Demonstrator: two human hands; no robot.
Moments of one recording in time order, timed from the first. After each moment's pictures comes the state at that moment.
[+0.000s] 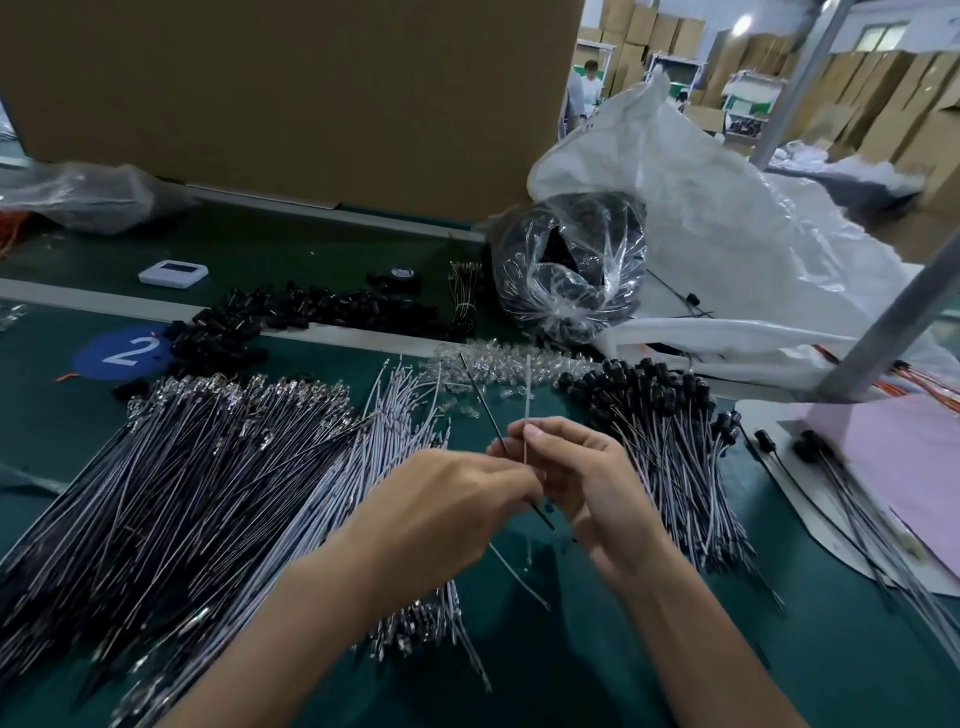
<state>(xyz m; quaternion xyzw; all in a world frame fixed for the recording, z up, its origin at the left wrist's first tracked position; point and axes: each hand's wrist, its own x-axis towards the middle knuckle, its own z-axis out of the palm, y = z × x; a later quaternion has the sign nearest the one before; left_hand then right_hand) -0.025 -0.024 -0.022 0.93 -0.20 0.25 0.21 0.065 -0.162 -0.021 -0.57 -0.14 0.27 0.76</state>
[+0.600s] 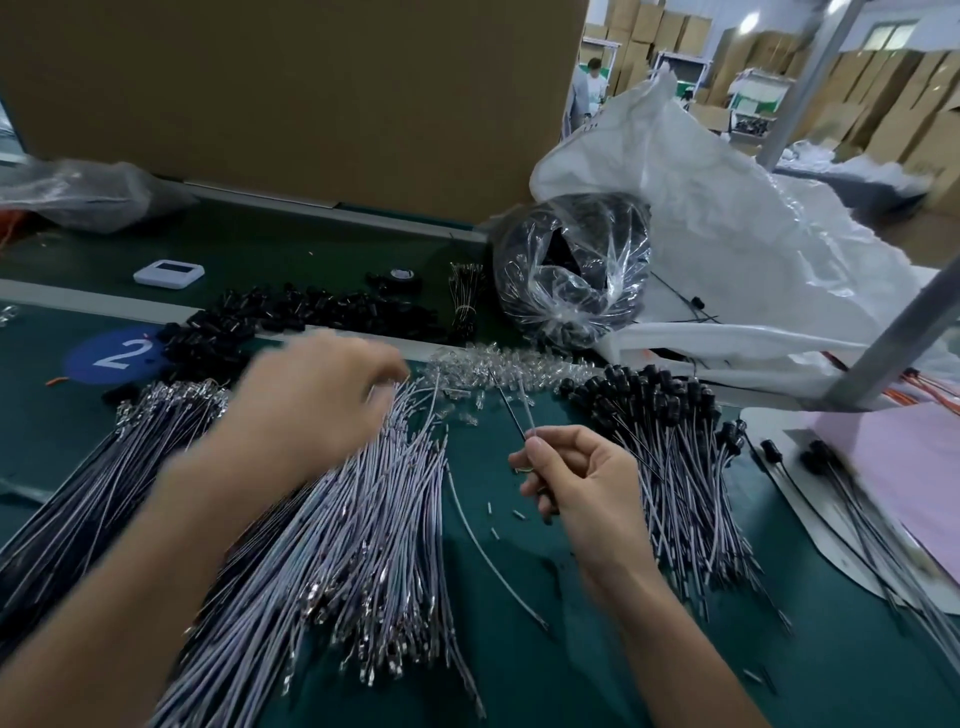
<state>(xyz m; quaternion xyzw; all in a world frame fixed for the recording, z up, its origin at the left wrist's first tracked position) -0.012 0.054 0.020 0.97 0.12 0.18 0.12 0.069 -0.158 -0.036 -0.68 -0.15 0.12 0.71</state>
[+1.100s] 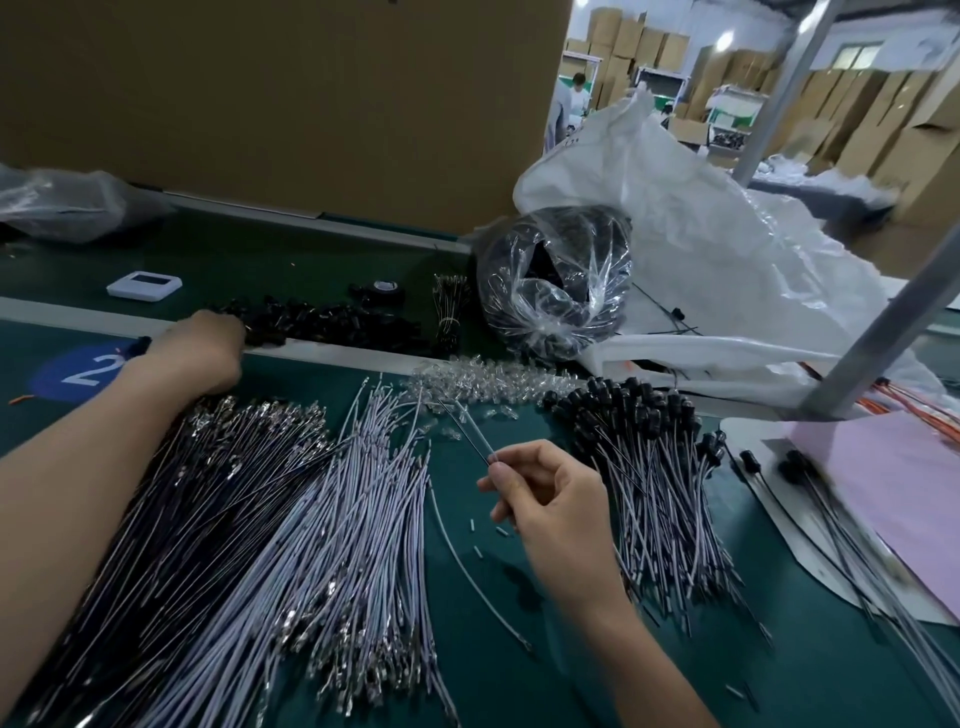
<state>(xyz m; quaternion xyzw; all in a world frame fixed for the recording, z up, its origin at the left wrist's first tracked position) 0.046 0.198 -0.011 0.93 0.37 -0.05 0.01 0.065 -0.155 -0.042 -0.74 -0.24 0.05 0.63</state>
